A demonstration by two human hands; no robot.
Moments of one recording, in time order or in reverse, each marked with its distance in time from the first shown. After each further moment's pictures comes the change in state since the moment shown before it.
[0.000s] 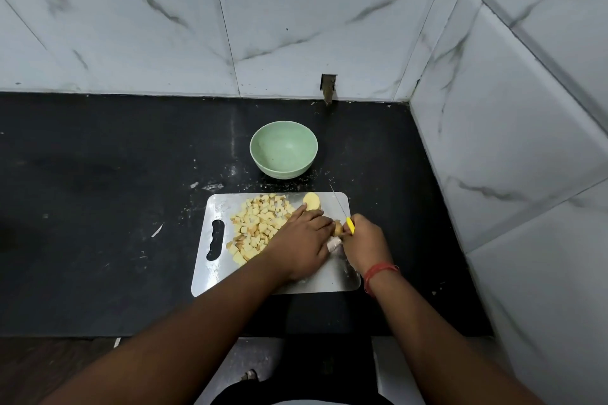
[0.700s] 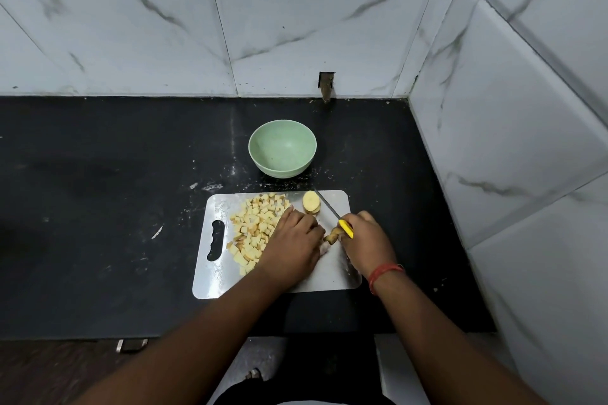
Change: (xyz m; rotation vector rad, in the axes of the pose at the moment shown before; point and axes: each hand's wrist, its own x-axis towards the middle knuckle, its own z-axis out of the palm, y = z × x) left_hand -0.018 0.001 0.014 0.047 0.219 -0.077; right_hand 0.000 0.012 0.001 -0.141 0.001 -0.206
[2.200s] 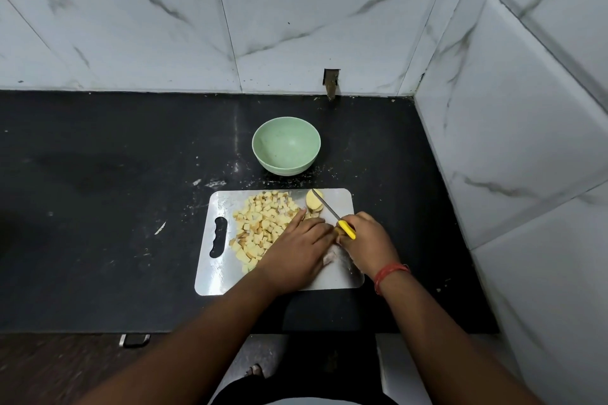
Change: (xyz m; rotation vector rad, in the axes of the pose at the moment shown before) left_hand -0.011 -0.005 0.012 0.031 0.012 0.201; right_hand 0.000 -0.003 -0.003 0.060 -0.065 -0.032
